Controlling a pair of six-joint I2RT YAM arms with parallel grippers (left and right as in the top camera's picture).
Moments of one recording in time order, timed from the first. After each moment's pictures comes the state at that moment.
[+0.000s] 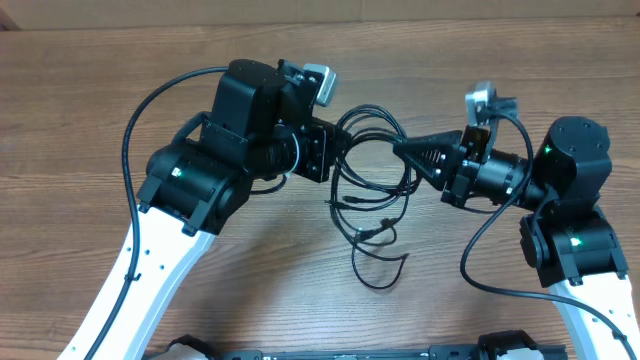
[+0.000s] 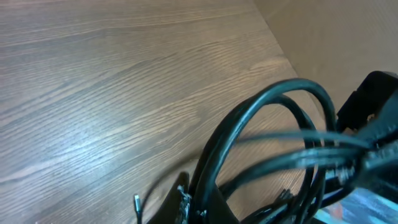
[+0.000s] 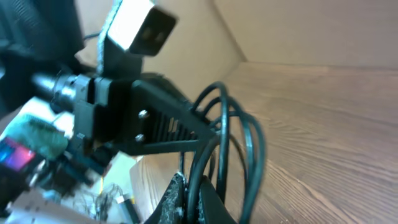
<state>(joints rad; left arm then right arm) -0.49 1.38 1.56 -0.87 0.43 -0.35 0.12 1.01 0.99 -0.19 -1.01 0.43</state>
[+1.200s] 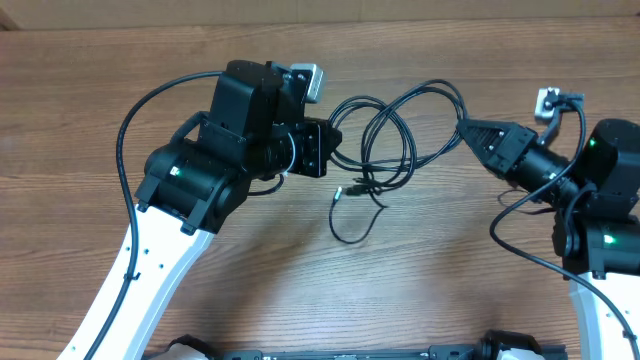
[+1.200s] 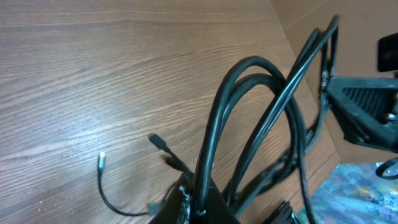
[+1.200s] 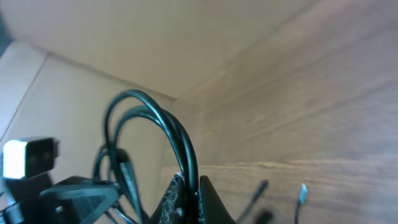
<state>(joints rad) -0.49 1.38 1.56 -0.89 0.37 -0.44 -0.16 1.01 0.99 -0.43 -0.83 0.75</state>
